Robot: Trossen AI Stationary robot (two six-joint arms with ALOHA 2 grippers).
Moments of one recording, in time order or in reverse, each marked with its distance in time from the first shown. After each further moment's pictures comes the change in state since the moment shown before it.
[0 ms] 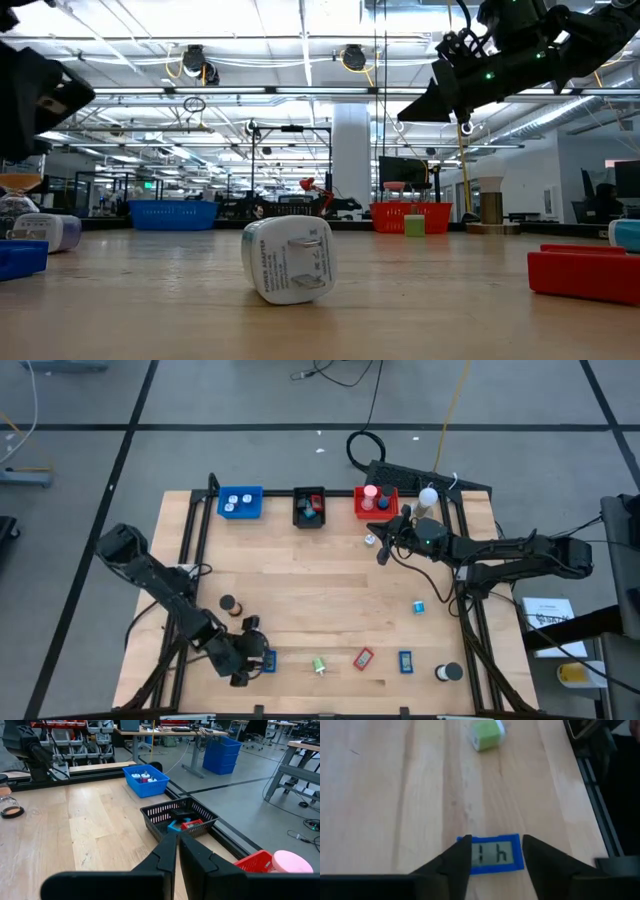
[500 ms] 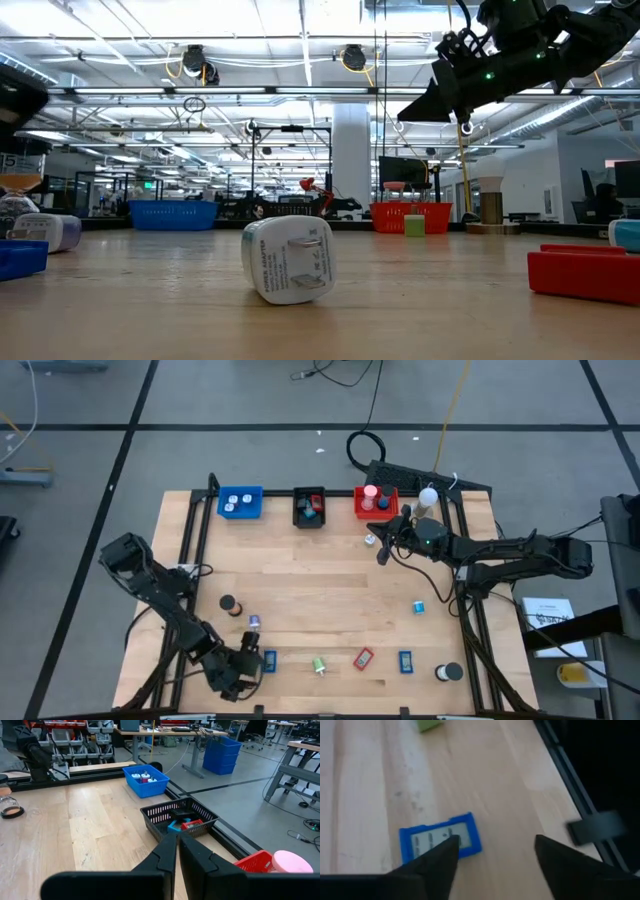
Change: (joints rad) left arm -0.098 0.101 0.009 0.090 0.029 0.105; right arm 0.000 0.000 0.000 0.000 0.000 0.000
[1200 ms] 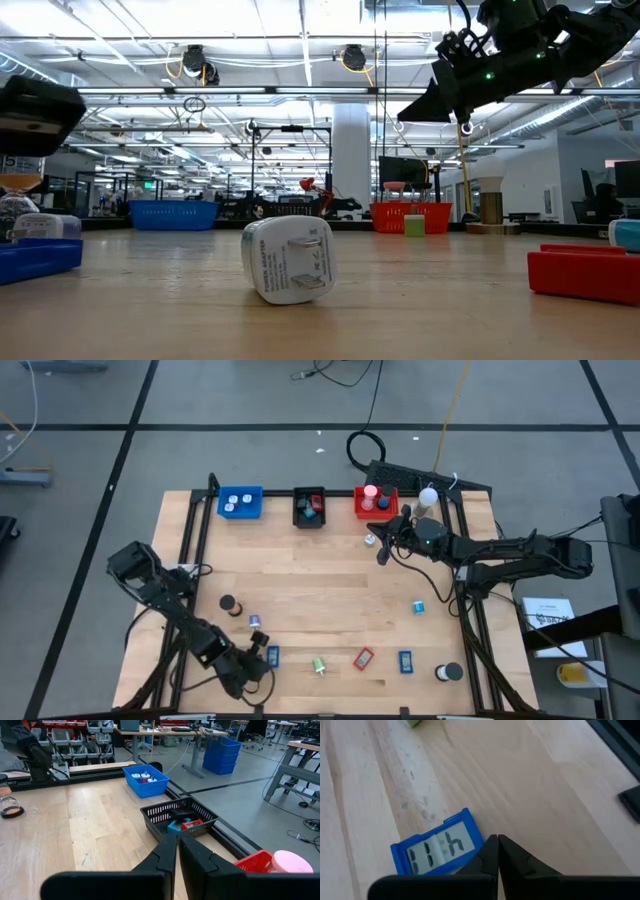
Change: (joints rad) left arm 0.057 0.105 0.046 -0.041 0.017 0.265; right arm 0.000 0.000 0.000 0.000 0.000 0.000
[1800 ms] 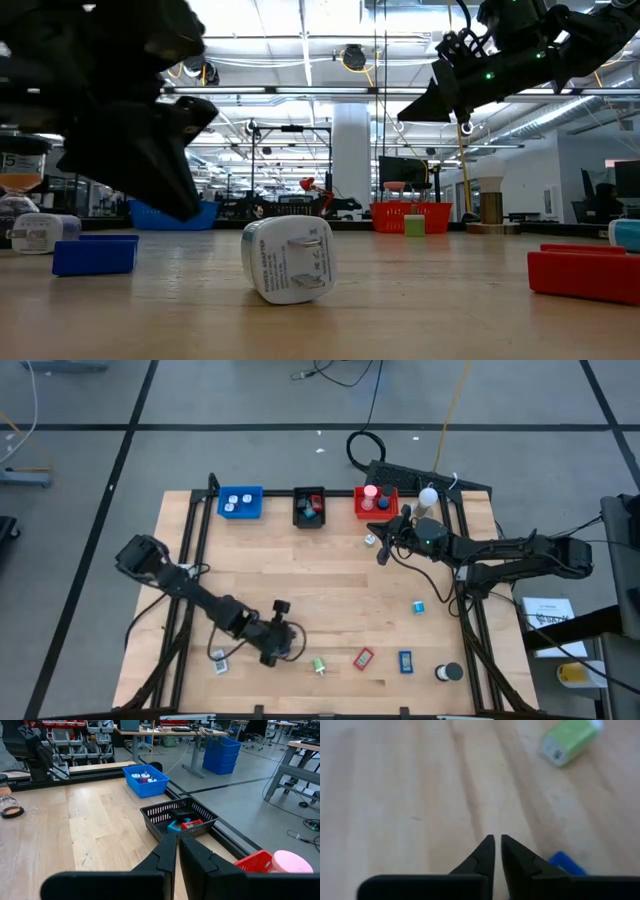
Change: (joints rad) left arm 0.312 -0.004 0.026 0.052 -0.022 0.189; right arm 0.000 0.000 0.000 0.000 0.000 0.000
